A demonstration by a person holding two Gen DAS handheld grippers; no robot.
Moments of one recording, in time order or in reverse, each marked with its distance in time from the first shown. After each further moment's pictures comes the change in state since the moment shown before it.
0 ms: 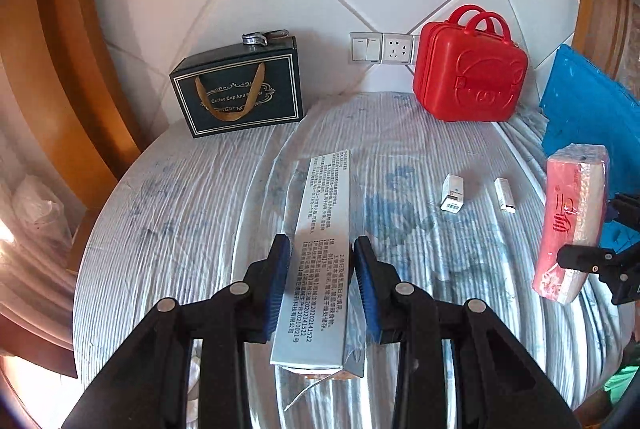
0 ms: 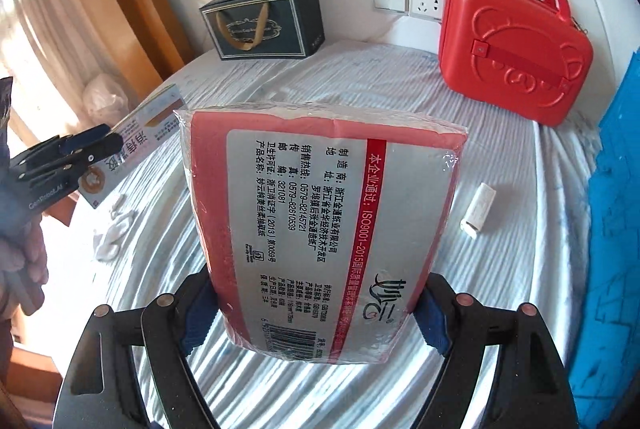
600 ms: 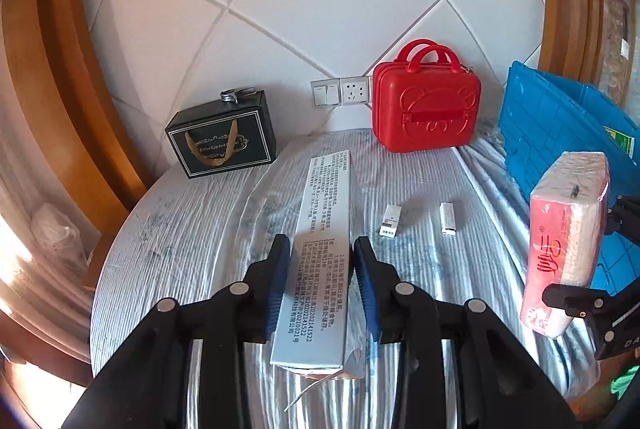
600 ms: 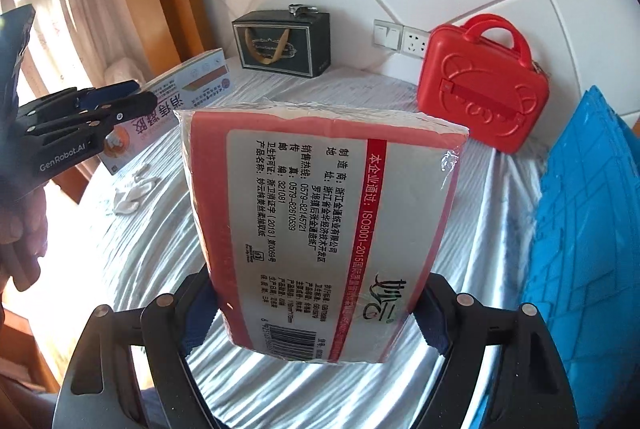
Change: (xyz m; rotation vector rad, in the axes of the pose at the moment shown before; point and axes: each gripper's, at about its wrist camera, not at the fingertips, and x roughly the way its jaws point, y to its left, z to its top) left arm -0.105 -0.110 0.022 0.036 -0.096 0.034; right arm -0.123 -0.012 -0.048 -0.137 -0.063 -0.041
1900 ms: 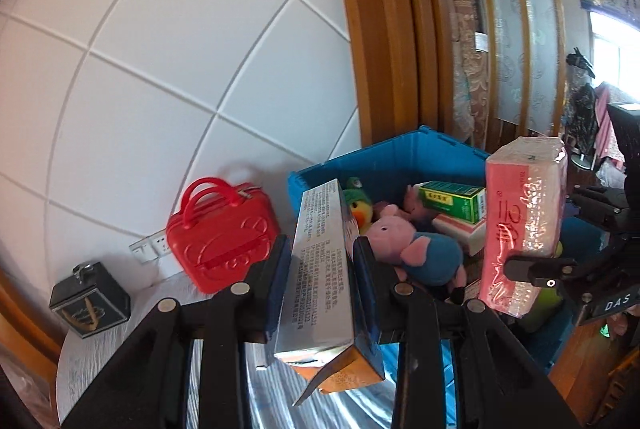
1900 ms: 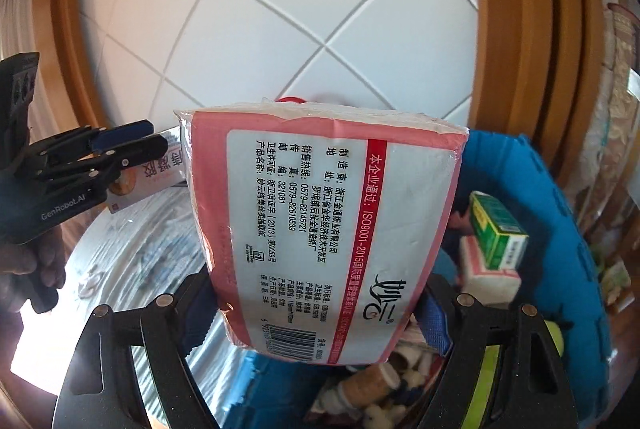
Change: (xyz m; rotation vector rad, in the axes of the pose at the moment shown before) left arm -0.084 -0.332 0.156 0.333 -0.250 -0.370; right arm -0.232 -0.268 -0.084 0.306 -0.310 -0.203
